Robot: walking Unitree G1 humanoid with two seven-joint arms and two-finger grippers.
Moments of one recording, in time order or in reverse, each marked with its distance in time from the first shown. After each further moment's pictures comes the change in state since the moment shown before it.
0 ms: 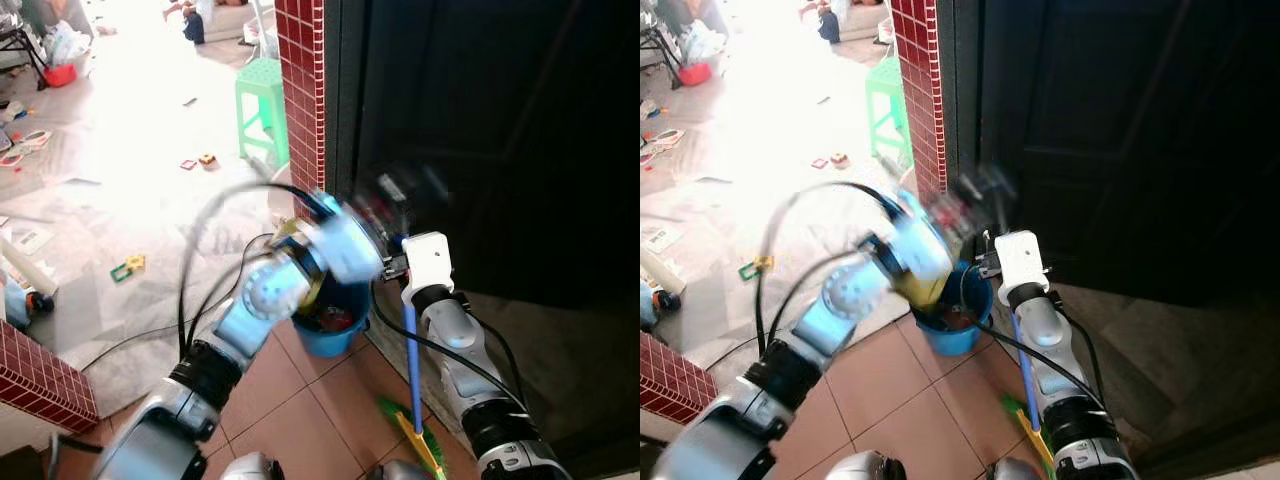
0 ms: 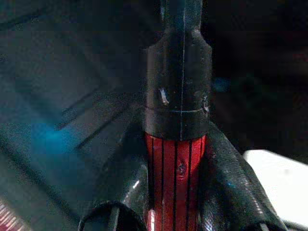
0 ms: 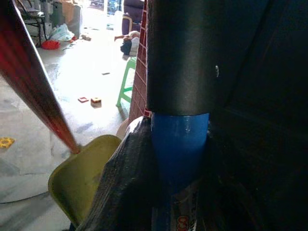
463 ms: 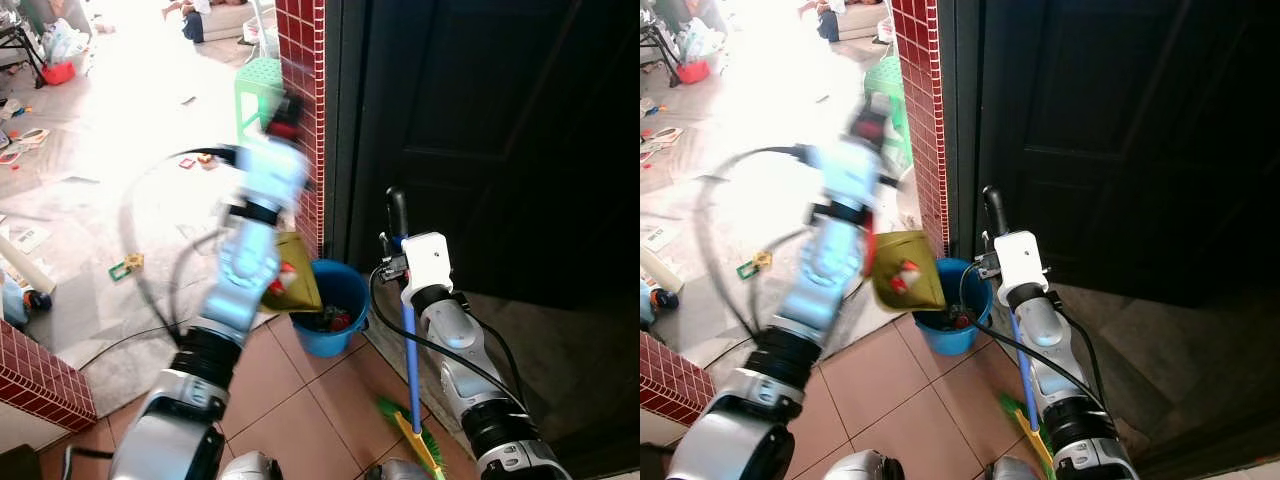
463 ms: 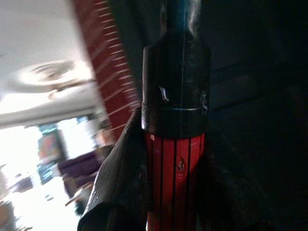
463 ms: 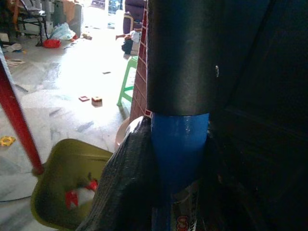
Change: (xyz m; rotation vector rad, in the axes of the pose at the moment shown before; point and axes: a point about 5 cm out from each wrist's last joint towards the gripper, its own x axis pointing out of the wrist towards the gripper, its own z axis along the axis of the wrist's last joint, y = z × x) left arm -0.012 0.065 -0.018 -0.043 0.164 0.668; right arm 0.000 0.000 0.000 0.004 0.001 0.003
